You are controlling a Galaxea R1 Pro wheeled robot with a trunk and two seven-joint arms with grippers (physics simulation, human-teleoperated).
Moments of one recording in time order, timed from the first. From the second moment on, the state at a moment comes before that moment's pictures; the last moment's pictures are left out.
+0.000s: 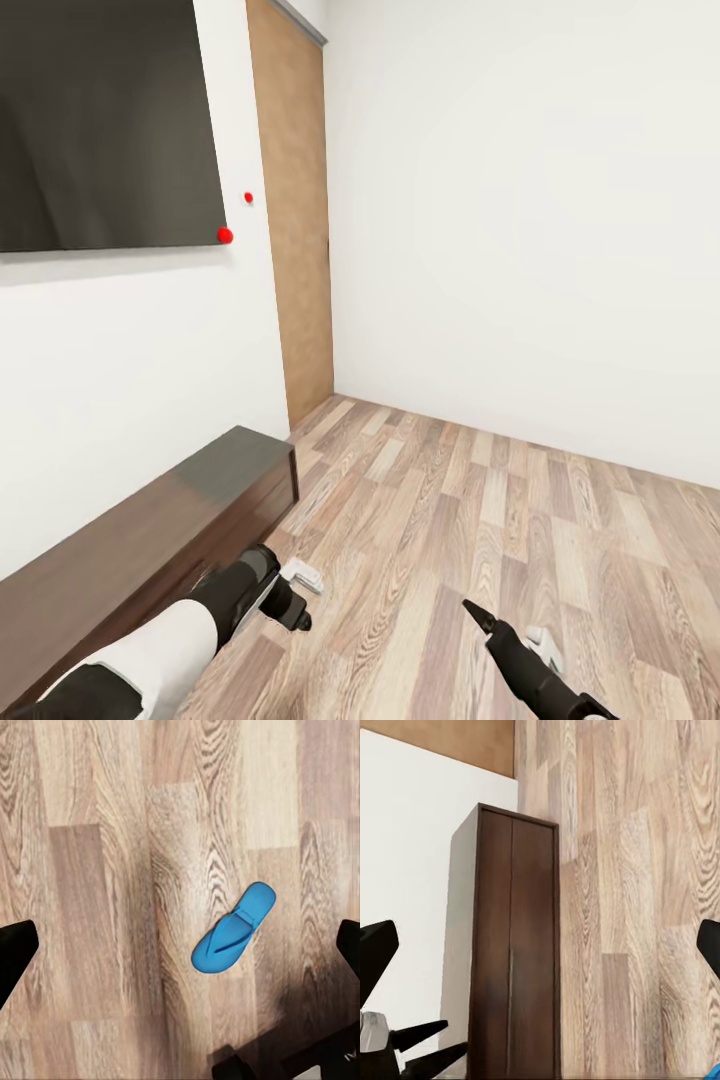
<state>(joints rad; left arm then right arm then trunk) -0.76 -0.06 -0.41 -0.36 -0.14 0.71 -0.35 -0.04 -0.08 -0.10 -1.12 -1.03 0.44 0.24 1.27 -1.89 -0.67</state>
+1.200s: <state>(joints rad) -0.83 -0.06 -0.47 -0.36 -0.49 0.74 -0.70 -0.04 -0.12 -0.10 -1.12 -1.04 0.57 0.37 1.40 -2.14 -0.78</state>
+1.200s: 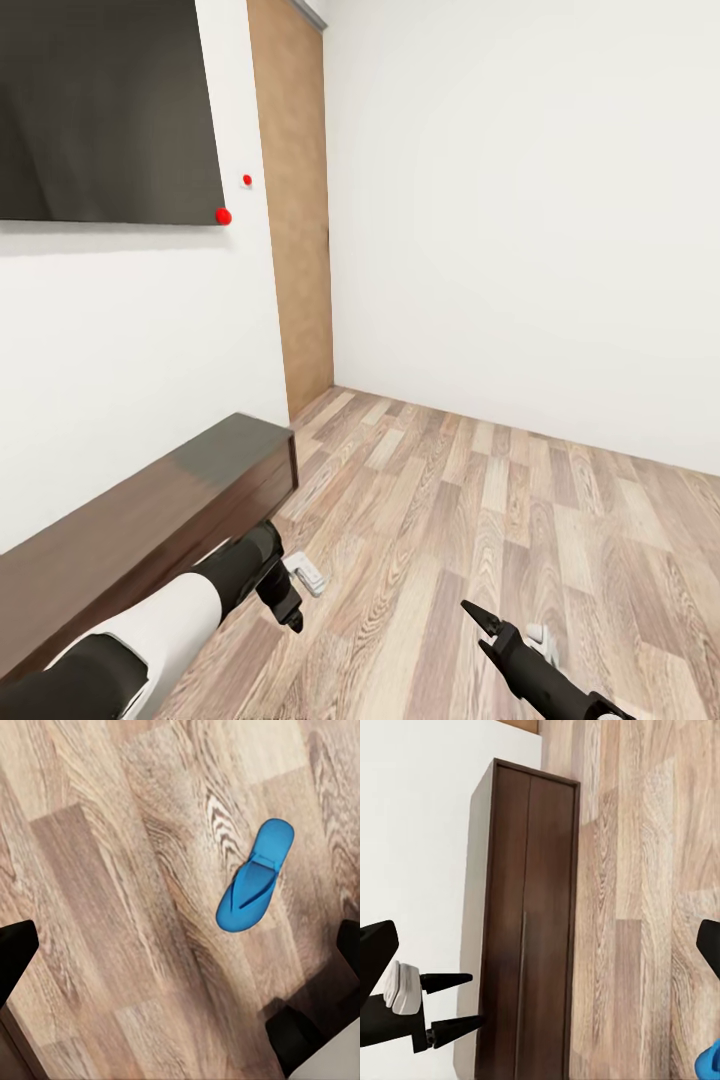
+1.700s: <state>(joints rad) -0.83 -0.06 -0.47 -0.35 -0.50 0.73 -0.70 -0.04 -0.12 -0.10 -1.13 -1.03 0.61 0.49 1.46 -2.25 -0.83</state>
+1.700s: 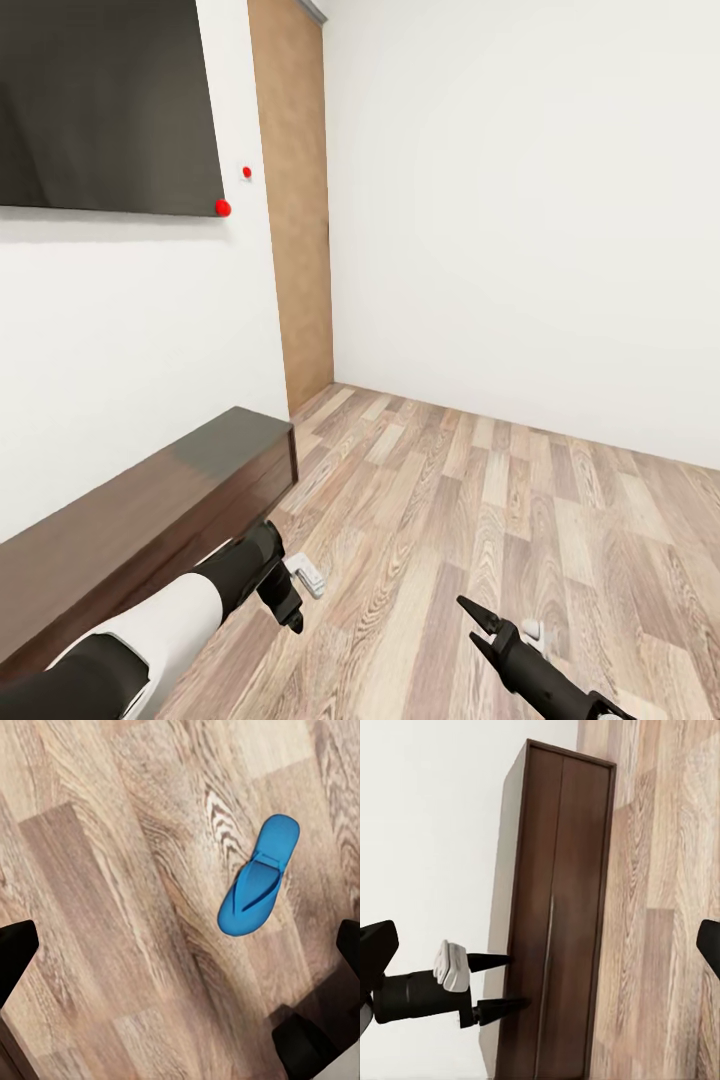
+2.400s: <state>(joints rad) -0.83 -0.08 -0.47 -0.36 -0.50 0.73 -0.70 -0.04 -0.12 -0.10 -1.12 -1.03 0.62 0.54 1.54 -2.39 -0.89</state>
